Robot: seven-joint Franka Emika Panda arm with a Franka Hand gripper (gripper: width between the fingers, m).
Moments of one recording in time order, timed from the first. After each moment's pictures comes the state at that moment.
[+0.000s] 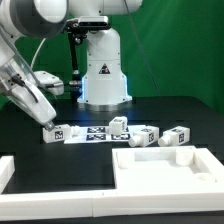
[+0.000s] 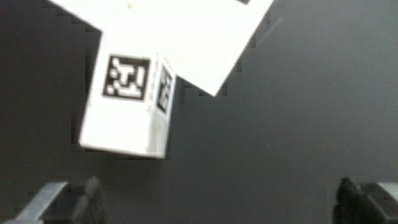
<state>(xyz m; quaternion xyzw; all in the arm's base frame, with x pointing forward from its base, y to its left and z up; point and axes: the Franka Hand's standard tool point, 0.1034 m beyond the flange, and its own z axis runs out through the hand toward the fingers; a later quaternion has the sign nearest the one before) 0.374 -0.163 0.055 -0.82 0.49 0.27 0.12</state>
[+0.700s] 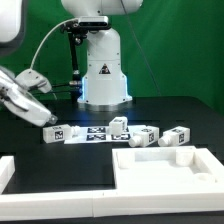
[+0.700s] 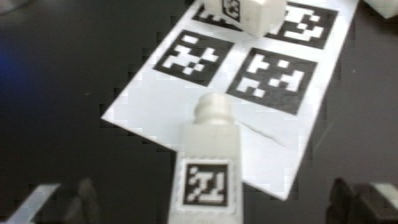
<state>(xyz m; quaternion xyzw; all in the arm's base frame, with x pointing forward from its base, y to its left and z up) 0.345 -0.172 0.044 -0.74 0.49 0.42 0.19</state>
